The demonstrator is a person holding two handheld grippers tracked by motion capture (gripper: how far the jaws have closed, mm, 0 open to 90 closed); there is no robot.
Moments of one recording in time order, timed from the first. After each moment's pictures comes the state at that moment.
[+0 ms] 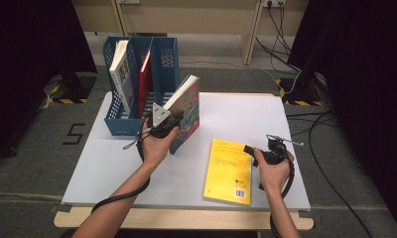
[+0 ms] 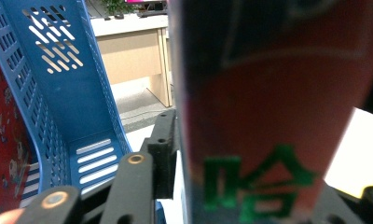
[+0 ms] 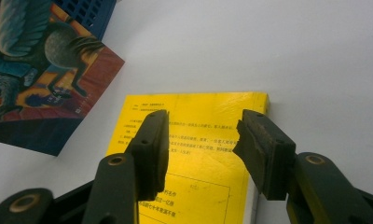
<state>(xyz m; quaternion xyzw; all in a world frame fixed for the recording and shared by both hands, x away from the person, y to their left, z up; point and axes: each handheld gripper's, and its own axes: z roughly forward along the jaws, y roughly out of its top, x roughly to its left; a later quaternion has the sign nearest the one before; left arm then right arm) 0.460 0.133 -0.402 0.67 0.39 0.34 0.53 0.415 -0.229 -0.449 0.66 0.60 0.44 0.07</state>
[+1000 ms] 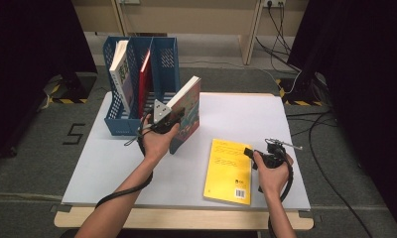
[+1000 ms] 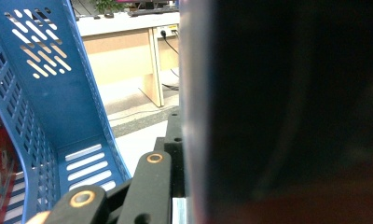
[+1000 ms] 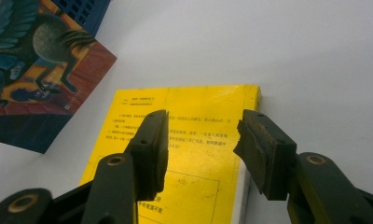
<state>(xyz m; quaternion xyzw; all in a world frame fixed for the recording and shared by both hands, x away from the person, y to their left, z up) 0.467 0.131 -0.395 0.68 0.38 0.32 0.54 0.410 -0.228 -0.459 0.66 0.60 0.44 0.08</state>
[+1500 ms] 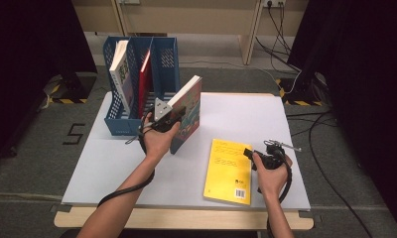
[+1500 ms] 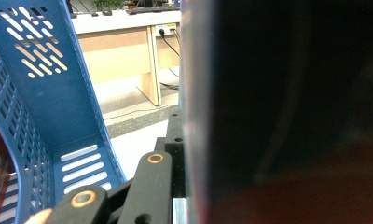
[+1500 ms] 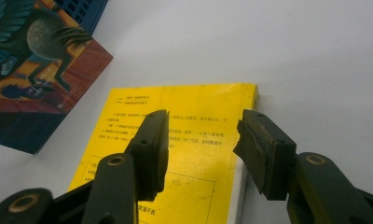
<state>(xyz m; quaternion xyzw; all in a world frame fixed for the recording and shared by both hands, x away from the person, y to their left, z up) 0.470 0.127 -0.391 0.68 0.39 0.31 0.54 0.409 -0.227 -0.465 0.66 0.60 0.44 0.09</state>
